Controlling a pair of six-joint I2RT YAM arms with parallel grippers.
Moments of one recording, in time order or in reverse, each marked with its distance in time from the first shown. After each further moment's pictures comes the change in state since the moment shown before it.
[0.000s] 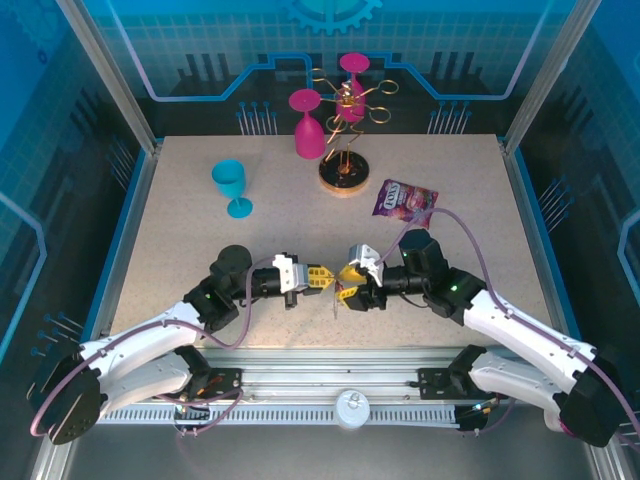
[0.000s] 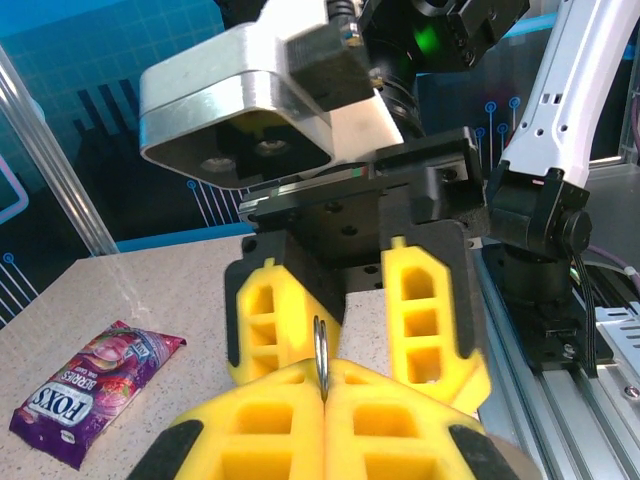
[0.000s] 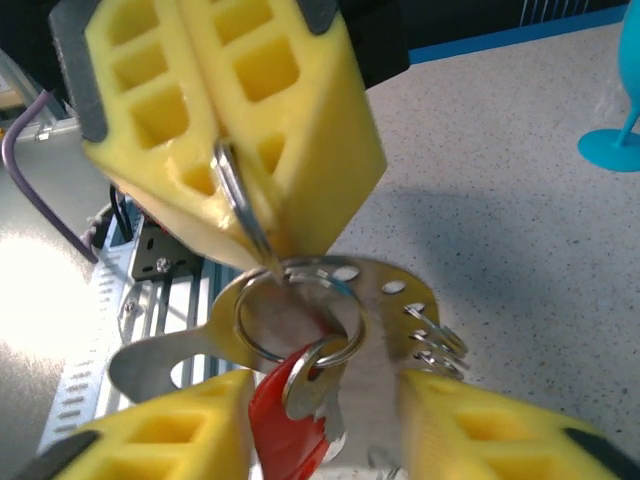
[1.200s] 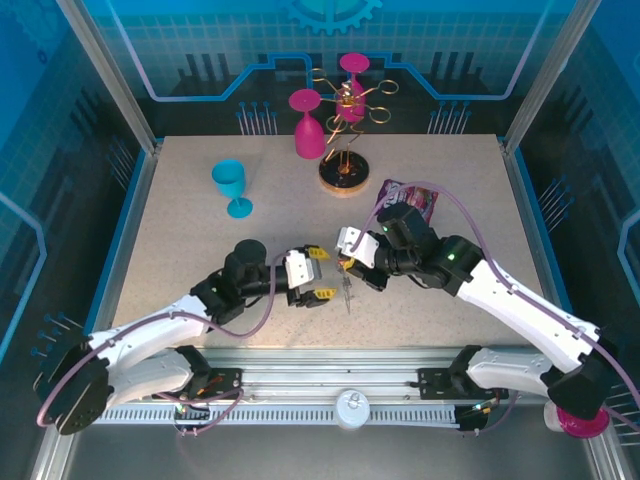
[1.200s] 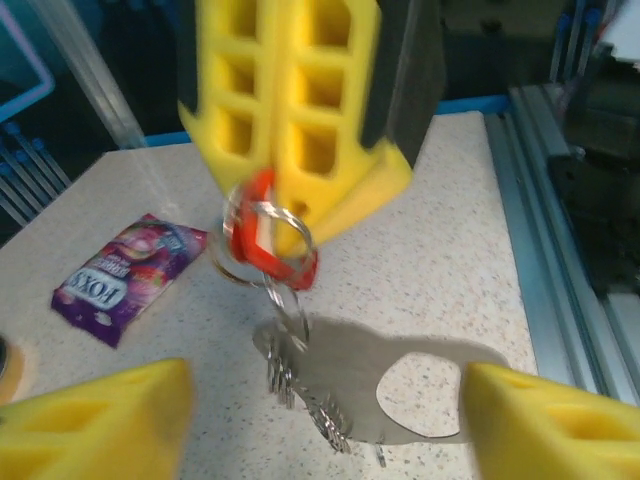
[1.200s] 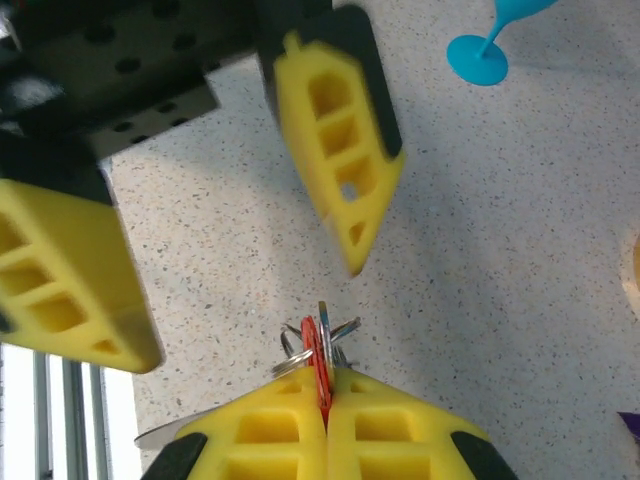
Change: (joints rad) left arm 0.000 0.045 0.050 -0.190 -0.173 0.062; right arm 0.072 0.175 0.442 -0.545 0.411 -0.266
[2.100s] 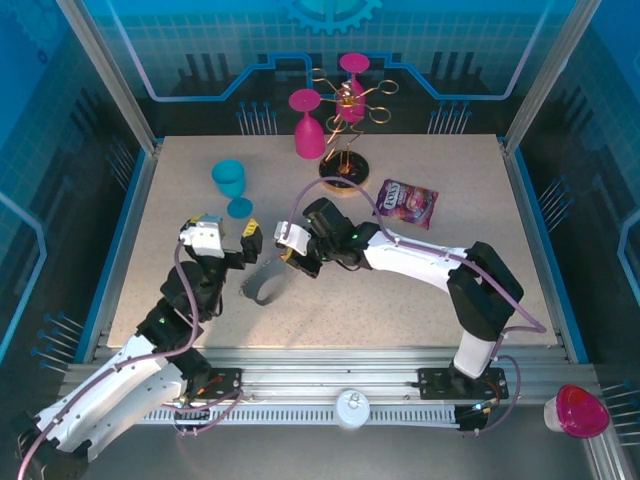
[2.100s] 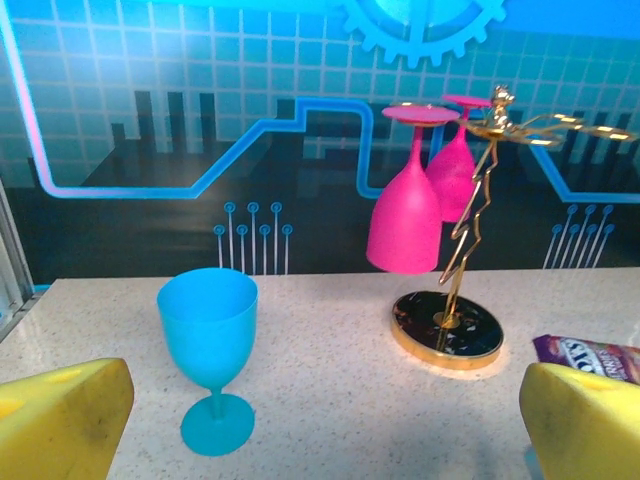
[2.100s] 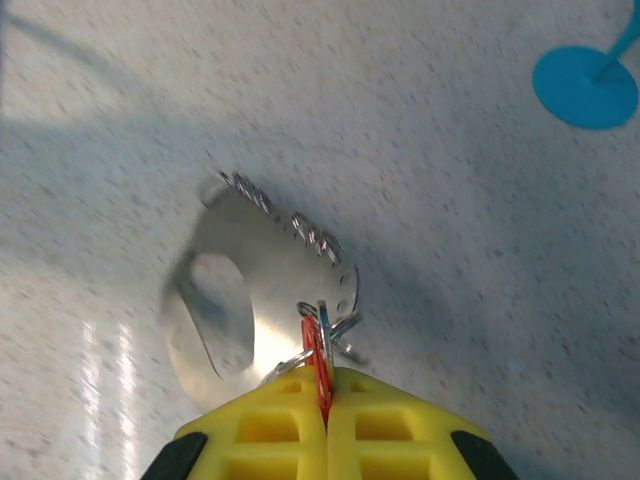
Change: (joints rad) left arm 0.106 -0.454 -0.073 -0.124 -1.038 -0.402; right arm 0.068 0.605 0.129 0.439 -0.032 0.057
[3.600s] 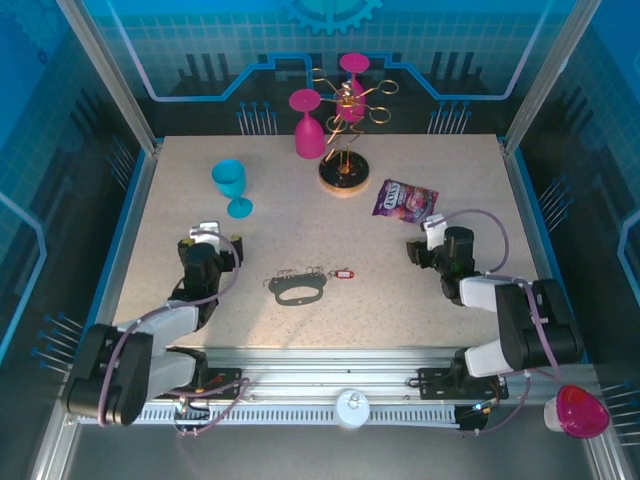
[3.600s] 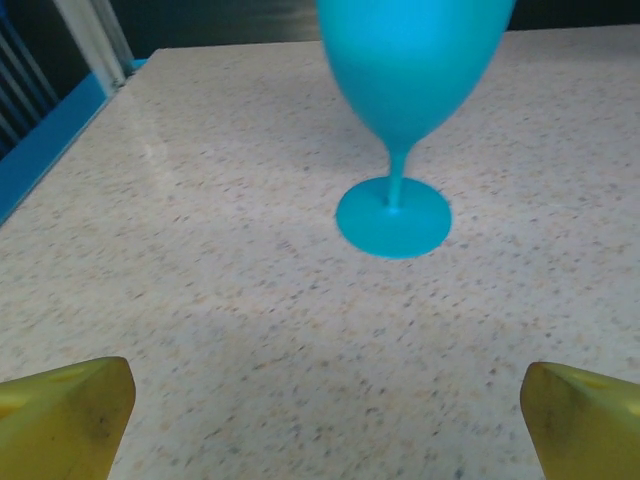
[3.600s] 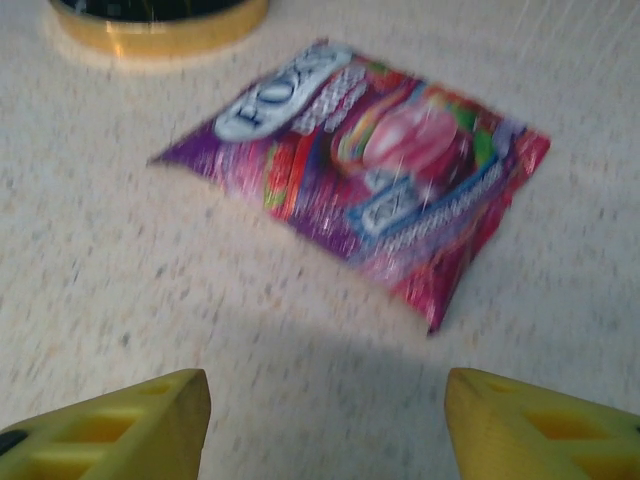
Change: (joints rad) left arm 0.491 0.667 -0.230 0.526 0.269 0.029; right arm -0.798 -0.252 -0.856 0.934 0.129 0.265
